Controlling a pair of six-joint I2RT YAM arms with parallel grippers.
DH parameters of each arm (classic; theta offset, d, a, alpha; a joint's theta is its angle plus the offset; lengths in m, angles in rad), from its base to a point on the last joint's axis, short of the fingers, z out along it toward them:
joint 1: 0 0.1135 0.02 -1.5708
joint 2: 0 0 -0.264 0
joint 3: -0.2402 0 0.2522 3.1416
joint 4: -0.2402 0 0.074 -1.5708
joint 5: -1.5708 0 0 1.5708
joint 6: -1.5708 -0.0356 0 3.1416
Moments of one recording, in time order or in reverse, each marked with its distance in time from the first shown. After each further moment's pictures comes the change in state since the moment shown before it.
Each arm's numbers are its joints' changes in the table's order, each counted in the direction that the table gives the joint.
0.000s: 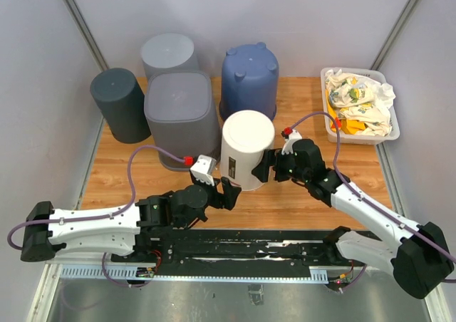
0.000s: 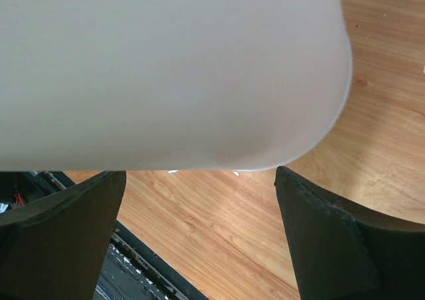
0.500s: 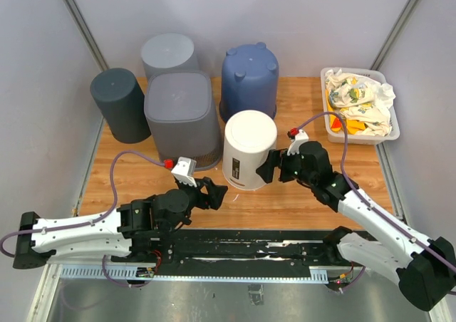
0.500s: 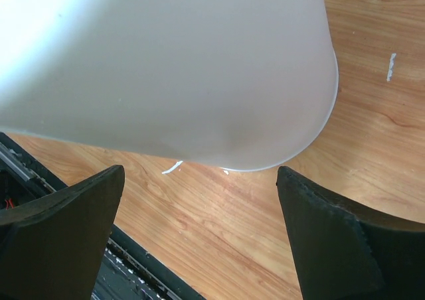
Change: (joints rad) left arm 0.001 -0.219 0.075 -0.103 0.061 0.045; right arm 0.000 -0.103 0.002 -0.043 -0.050 0.042
